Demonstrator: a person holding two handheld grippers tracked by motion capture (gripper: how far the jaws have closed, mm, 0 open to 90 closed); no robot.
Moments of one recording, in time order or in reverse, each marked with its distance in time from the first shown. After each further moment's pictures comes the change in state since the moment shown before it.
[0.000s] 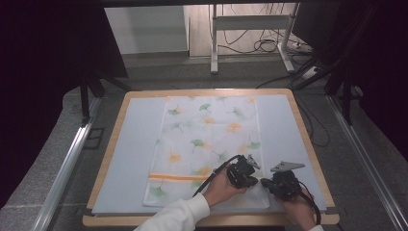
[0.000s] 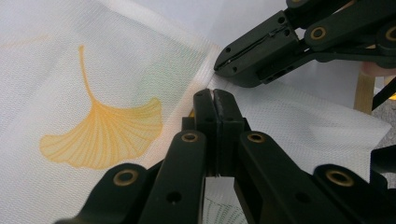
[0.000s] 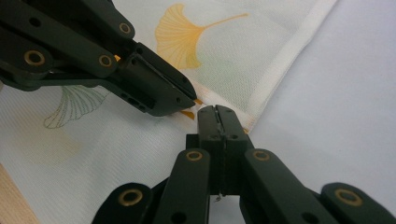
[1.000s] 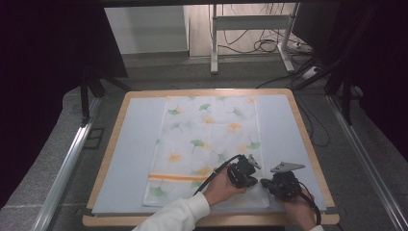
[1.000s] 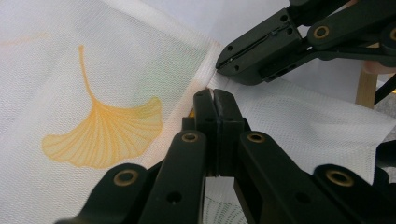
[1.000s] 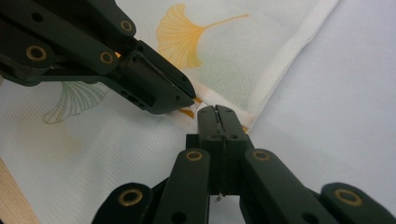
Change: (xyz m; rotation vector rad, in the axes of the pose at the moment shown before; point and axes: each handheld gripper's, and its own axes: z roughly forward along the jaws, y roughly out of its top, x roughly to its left) left arm -0.001 0.003 -0.001 0.033 0.010 0.016; right arm 0.001 -0.001 -0.001 -0.003 -0.001 -0.019
